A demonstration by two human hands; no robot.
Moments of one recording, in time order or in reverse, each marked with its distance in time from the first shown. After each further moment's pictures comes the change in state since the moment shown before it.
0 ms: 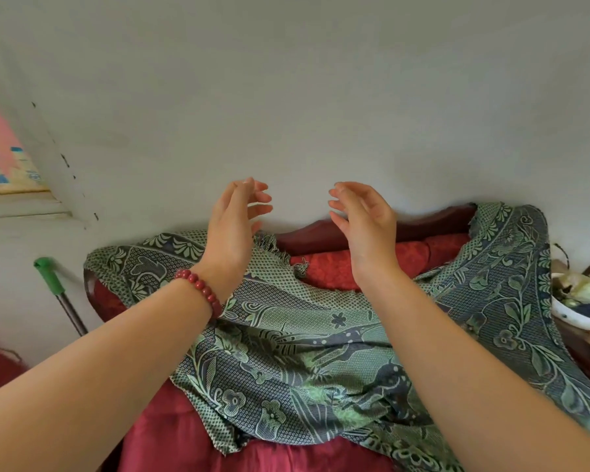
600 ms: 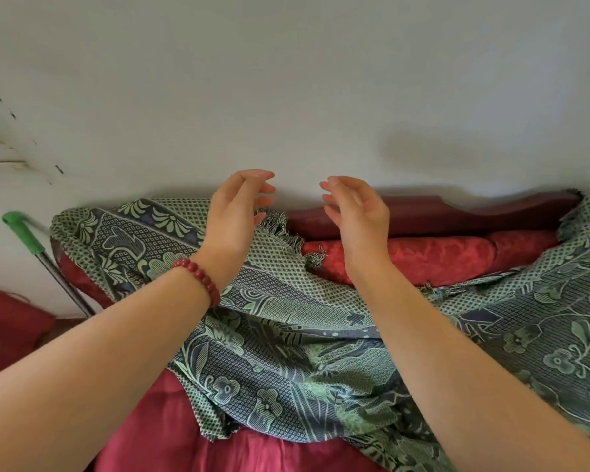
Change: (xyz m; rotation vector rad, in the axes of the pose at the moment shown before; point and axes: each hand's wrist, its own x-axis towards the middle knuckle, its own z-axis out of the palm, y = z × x) left_hand 0.142 -0.118 0.020 0.081 0.143 -0.181; right_hand 0.153 0.137 0.005 -0.056 -0.069 0.203
